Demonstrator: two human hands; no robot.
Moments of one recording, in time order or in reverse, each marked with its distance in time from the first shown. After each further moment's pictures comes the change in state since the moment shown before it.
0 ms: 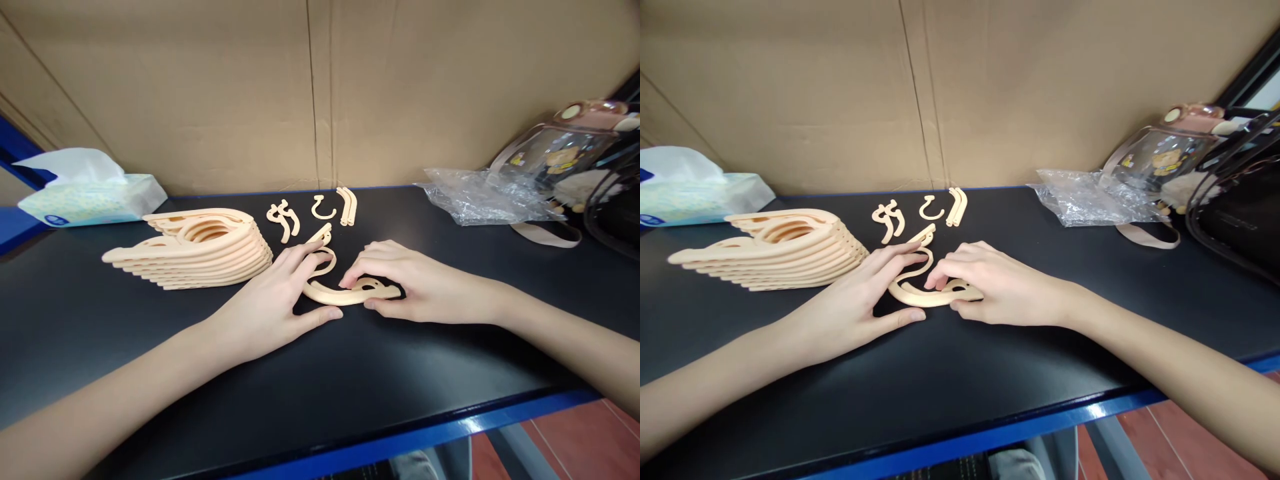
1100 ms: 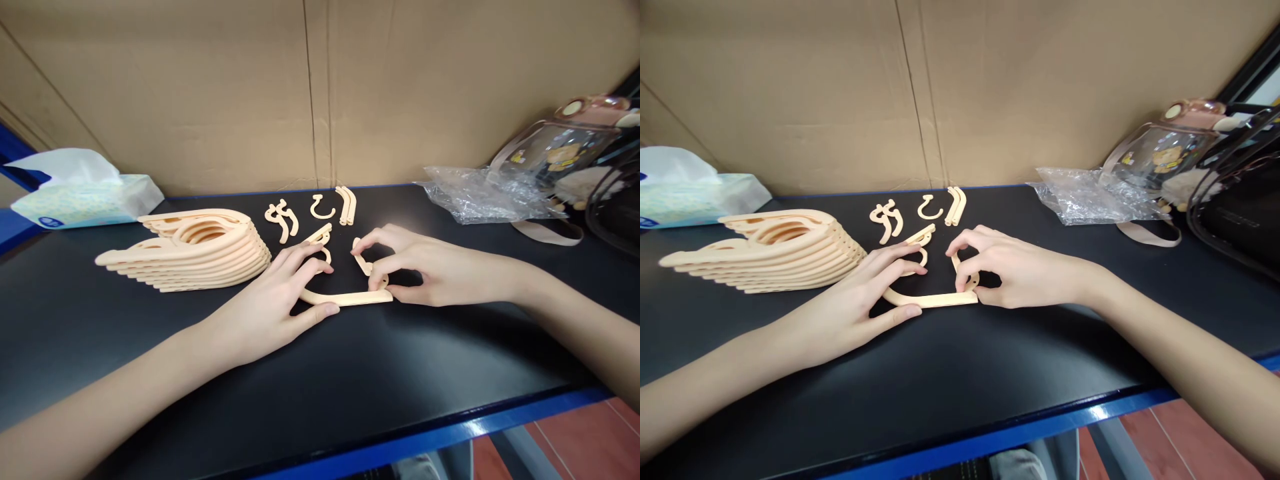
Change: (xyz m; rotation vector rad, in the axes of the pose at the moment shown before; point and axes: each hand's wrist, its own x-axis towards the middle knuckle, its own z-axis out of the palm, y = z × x) left_hand -0.001 0.000 -0.002 -0.023 -0.038 -0.008; right_hand -0.008 0.016 -0.019 -0.072 -0.082 0.027
